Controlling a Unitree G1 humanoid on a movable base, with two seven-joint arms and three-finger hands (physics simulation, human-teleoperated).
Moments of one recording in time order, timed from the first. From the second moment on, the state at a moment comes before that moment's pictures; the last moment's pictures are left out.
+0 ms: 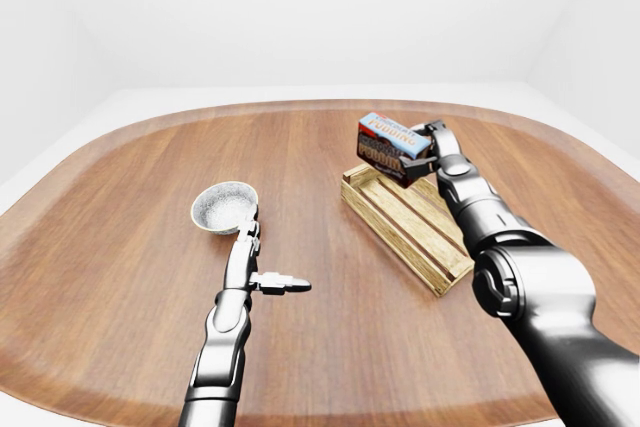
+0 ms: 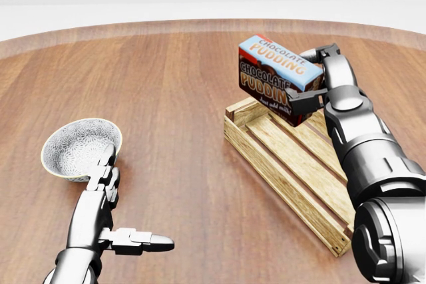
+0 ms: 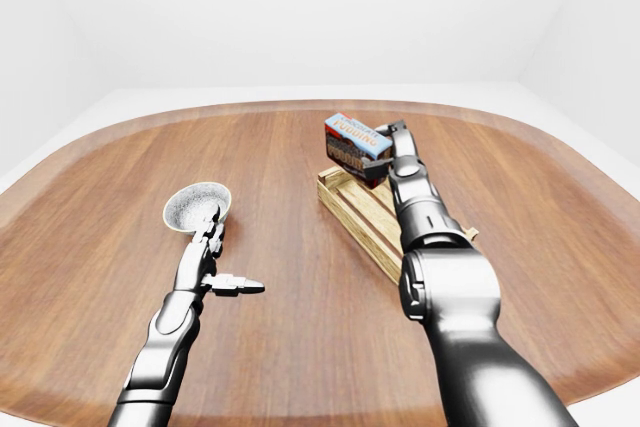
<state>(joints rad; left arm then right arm) -0.05 0.02 0.02 0.11 0.06 0.05 -0.05 -1.18 -0.30 -0.19 1.36 -0.25 0.09 -0.08</state>
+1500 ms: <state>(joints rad) -0.05 0.02 0.02 0.11 0.06 0.05 -0.05 -0.99 -0.34 -0.23 1.37 -0.21 0.09 -0.12</state>
